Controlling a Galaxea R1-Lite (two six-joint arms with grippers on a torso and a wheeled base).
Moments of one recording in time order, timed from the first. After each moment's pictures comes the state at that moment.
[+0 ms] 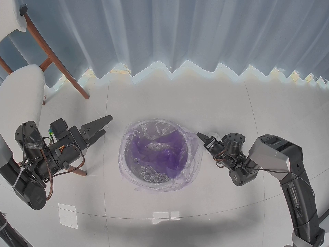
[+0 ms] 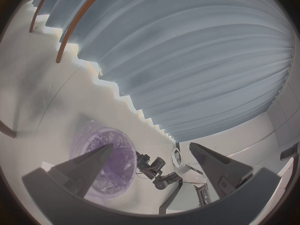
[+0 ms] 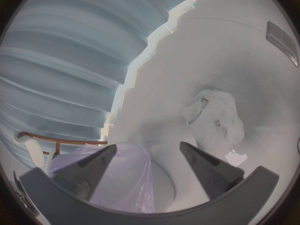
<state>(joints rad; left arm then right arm) -0.19 1.81 -0.38 -1.55 -0.56 -0.86 0.33 2.72 -1.37 -1.19 0.14 0.91</state>
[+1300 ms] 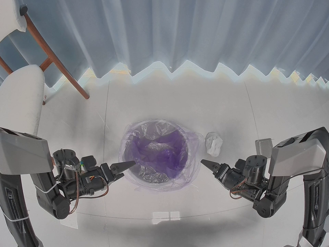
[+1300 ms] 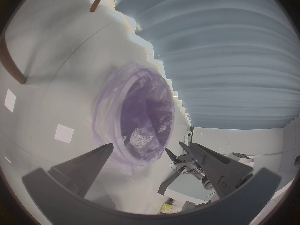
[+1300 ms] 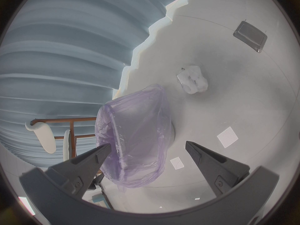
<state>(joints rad) -0.25 2.16 -0.34 -1.55 -0.56 -0.86 0.47 2.35 -0.48 -1.55 0.13 0.96</state>
